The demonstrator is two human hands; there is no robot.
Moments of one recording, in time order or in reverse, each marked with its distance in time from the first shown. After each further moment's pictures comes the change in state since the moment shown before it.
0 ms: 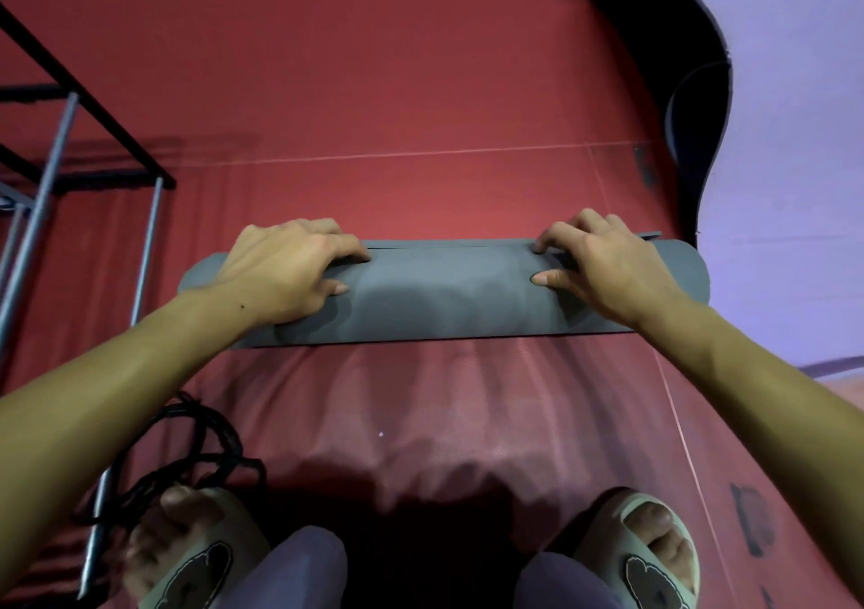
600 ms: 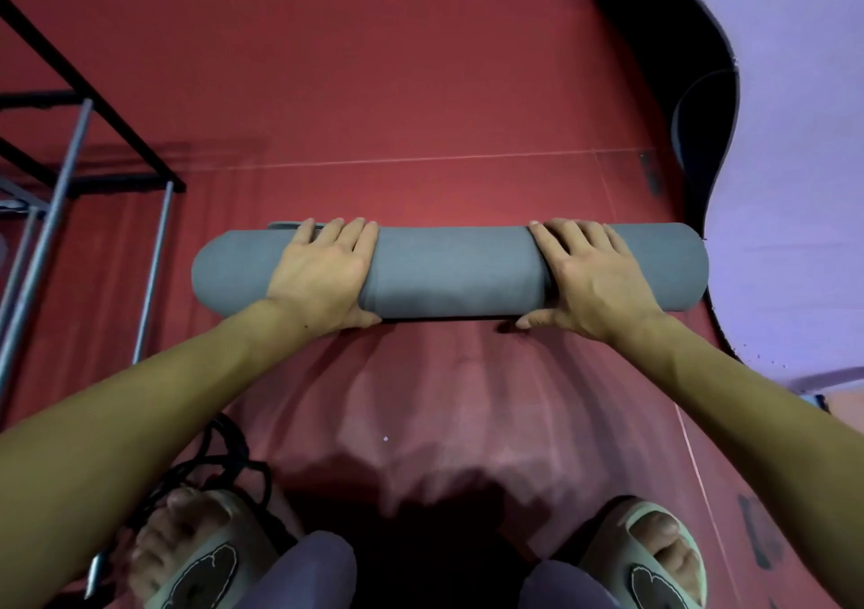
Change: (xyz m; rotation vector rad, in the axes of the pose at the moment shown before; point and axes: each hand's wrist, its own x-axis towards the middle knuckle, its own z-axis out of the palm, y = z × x) left_hand 0.023 0.007 0.051 0.258 0.084 -0.007; right_hand 0.006 -0.006 0.027 -0.282 0.039 -0.076
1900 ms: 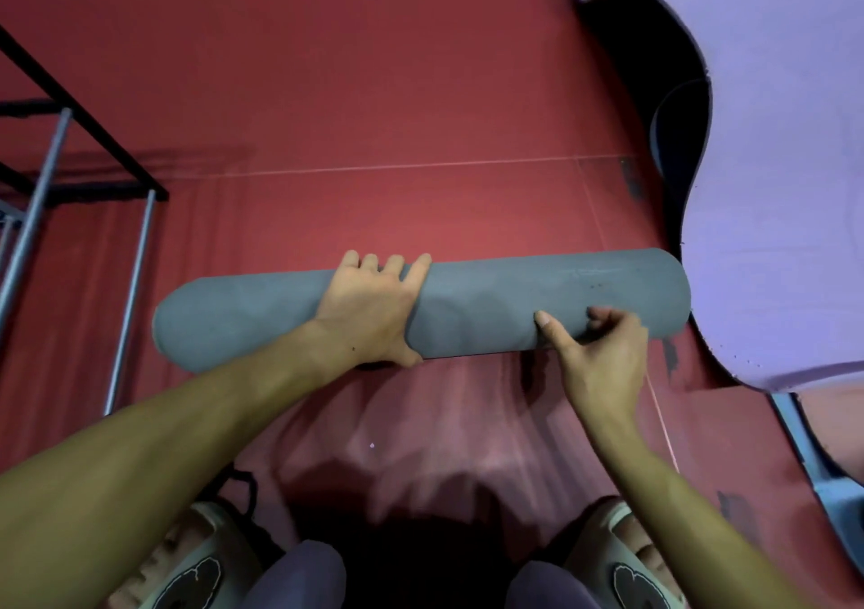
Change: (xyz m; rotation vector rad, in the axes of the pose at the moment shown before) left_hand 0.007 0.068 -0.013 0.029 -0.026 0.063; right_hand -0.078 -0.048 0.032 0.903 0.367 0.962
